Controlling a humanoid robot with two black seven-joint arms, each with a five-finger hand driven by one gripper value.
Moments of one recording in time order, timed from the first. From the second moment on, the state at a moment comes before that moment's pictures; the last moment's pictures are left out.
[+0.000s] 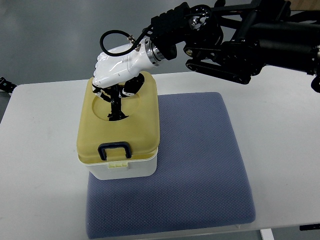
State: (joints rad) left arm 0.01 0.00 -0.04 -0.16 0.03 0.03 0.11; right arm 1.72 -0.05 -0.24 0.87 -1.56 0.04 0.61
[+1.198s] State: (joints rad) left arm 0.01 0.00 -0.04 -0.16 0.03 0.03 0.11; right arm 1.58 -0.74 -0.18 1.14 -1.57 -0.02 0.61
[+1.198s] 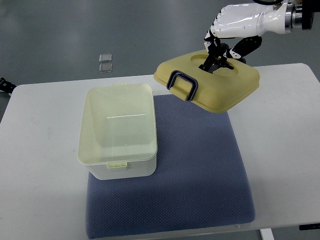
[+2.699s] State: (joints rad) left arm 0.01 0.00 -0.04 -0.16 0.03 0.03 0.11; right arm 1.22 -0.61 -0.18 1.08 -1.56 -0.29 0.61
